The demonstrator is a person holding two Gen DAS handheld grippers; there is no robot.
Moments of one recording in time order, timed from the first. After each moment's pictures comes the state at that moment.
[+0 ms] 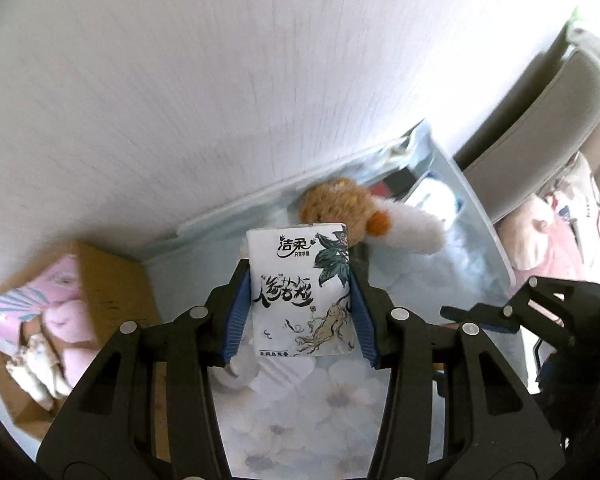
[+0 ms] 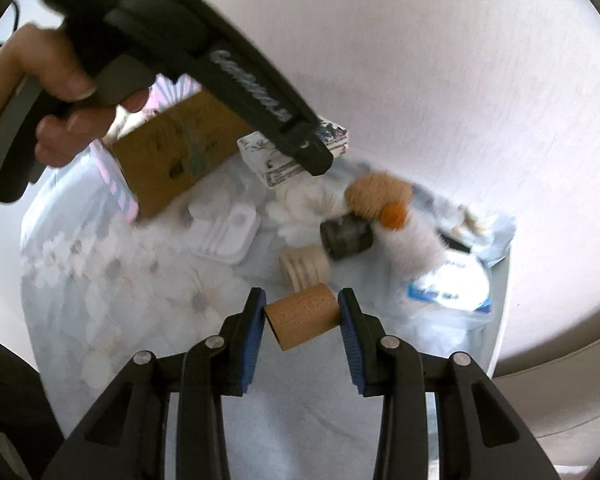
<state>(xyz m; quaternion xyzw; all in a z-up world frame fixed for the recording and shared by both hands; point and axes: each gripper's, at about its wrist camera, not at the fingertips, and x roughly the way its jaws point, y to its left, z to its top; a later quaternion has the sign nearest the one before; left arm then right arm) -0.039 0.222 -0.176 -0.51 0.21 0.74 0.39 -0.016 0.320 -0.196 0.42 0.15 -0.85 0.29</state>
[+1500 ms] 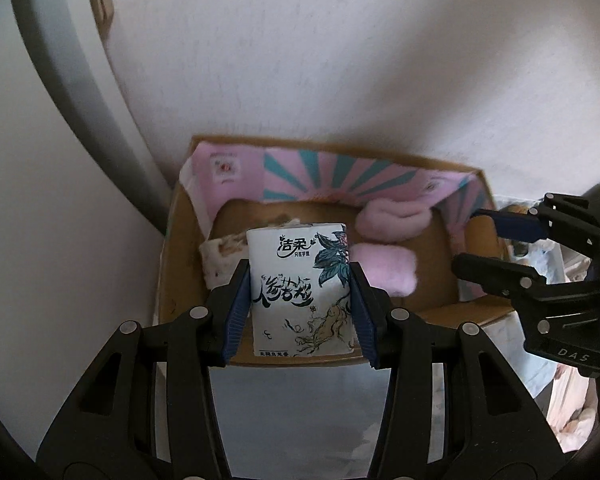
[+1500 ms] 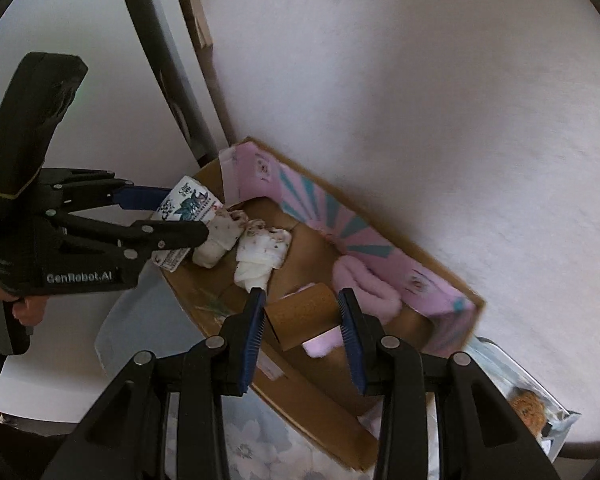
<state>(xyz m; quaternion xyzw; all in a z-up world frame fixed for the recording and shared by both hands) -0.204 -0.113 -0.150 -0.53 0.07 0.80 0.27 -0.083 0.026 -0.105 0.47 0.16 -0.79 0.36</state>
